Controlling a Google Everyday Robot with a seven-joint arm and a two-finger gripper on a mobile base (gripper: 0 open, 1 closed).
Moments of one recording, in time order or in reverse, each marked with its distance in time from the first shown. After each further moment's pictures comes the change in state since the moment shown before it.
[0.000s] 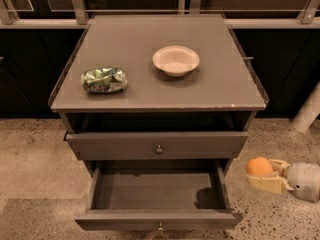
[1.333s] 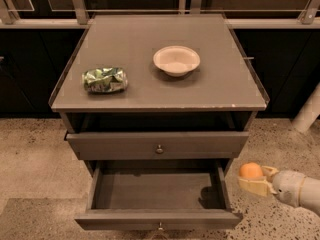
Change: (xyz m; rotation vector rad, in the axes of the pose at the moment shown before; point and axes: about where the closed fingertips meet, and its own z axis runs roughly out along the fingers) arm 0.047 -0.042 0.029 0.162 0.005 0.041
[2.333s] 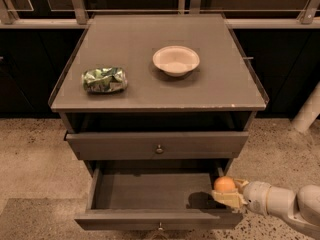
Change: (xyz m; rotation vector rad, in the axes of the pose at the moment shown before) arm 0.059 0.043 0.077 -0.095 0.079 0.039
